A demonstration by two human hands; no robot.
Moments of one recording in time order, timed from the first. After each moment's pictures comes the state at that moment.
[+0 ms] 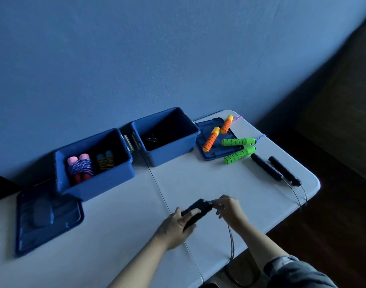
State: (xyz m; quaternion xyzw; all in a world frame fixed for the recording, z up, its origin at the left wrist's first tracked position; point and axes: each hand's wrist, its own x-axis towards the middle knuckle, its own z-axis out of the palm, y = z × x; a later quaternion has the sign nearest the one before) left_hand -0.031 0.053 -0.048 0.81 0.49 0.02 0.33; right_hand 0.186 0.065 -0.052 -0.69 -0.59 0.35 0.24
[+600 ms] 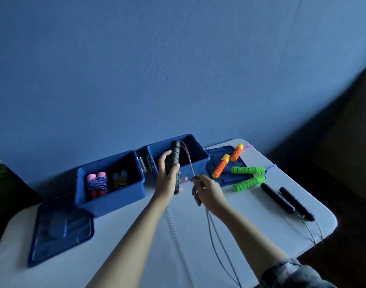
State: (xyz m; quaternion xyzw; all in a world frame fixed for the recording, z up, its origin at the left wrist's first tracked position) left_hand -0.022 0.146 0.102 0.43 0.52 0.54 0.50; right_hand 0.109 0.127 0.084 -0.58 -0.58 0.42 0.38
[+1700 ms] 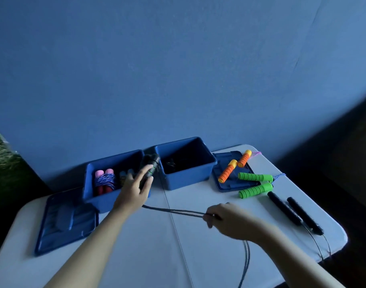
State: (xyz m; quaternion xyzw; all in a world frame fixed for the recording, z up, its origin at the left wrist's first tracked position) left_hand -0.144 0.141 0.060 0.69 0.61 0.38 0.08; right_hand 0.147 0.073 0.139 -0.53 -0.80 0.28 -0.01
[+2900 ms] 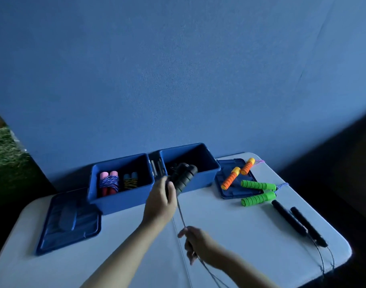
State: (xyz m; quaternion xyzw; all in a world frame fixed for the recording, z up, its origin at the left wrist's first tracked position) left_hand -0.062 0.109 0.079 0.61 0.63 0.47 0.12; right_hand 0.088 0.060 0.040 -0.52 -0.72 0.45 0.11
